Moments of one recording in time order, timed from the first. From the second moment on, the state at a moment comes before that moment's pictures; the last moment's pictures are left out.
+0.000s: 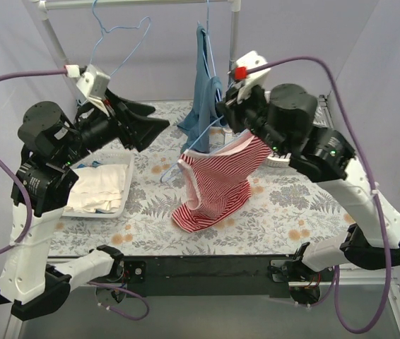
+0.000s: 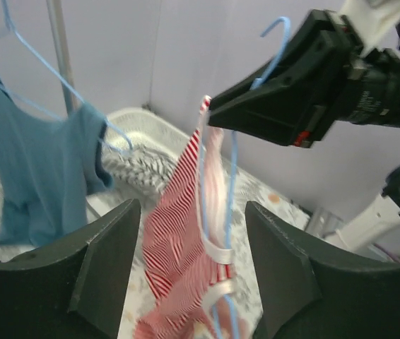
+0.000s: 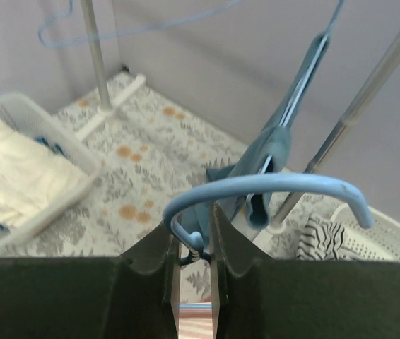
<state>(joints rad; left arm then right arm) -0.45 1.08 1.79 -0.57 0.48 -0.29 1.00 1.38 2.04 -0.69 0.35 -0.08</state>
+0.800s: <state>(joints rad) -0.46 0.97 1.35 -0.78 0.55 -0.19 1.02 1.46 1.83 -0.66 0.36 -0.03</state>
